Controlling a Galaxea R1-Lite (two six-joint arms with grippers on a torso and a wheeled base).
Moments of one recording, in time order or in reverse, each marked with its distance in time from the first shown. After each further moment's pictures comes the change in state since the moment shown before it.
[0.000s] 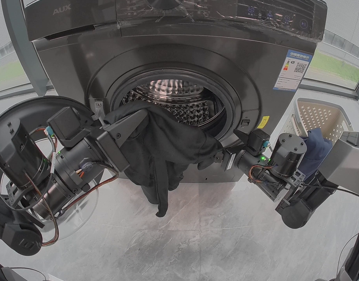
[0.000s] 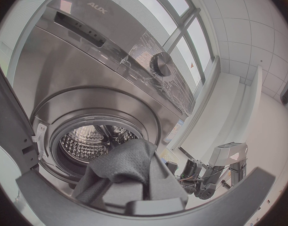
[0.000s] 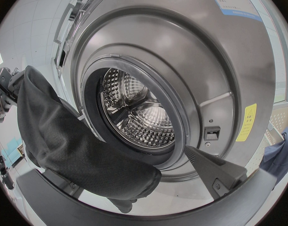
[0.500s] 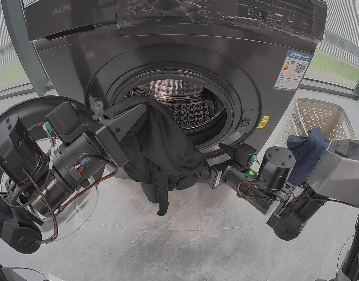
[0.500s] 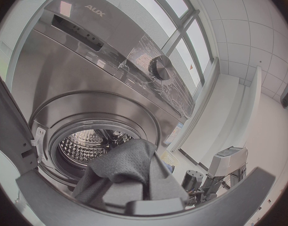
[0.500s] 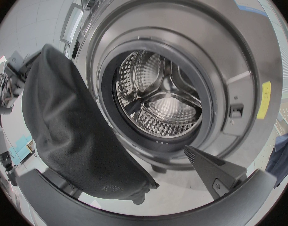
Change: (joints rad) left arm 0.000 -0.004 -0.022 0.006 0.000 0.000; right arm 0.077 0.046 0.029 -0.020 0.019 0.005
